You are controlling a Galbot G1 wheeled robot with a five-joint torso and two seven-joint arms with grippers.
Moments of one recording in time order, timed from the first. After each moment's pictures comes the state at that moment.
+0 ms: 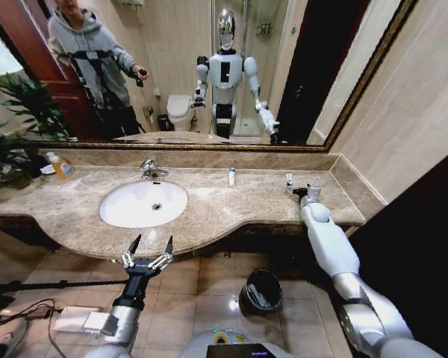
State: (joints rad) left arm 1.93 -1.44 -0.60 -2.42 -0.21 -0.08 0.08; right arm -0.55 1.18 0.46 1.01 0.34 -0.18 0.04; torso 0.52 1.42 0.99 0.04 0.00
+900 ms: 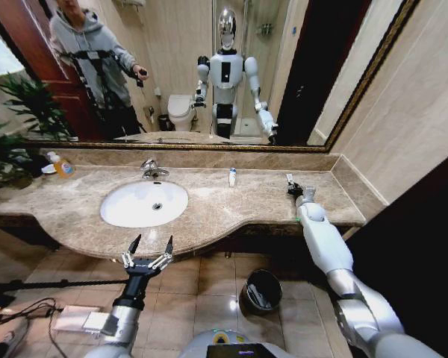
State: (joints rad) left arm 1.93 -1.44 -0.60 -2.42 -0.21 -0.08 0.08; right arm -0.53 1.19 0.45 1.01 0.33 -0.17 0.03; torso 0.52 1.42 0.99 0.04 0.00
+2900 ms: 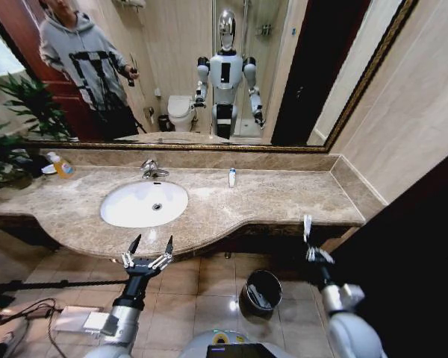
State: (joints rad) left arm 1.93 -1.44 -0.60 -2.42 -0.21 -0.08 0.08; right arm -1.81 1.38 0.69 1.99 0.30 0.19 0.02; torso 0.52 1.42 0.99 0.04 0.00
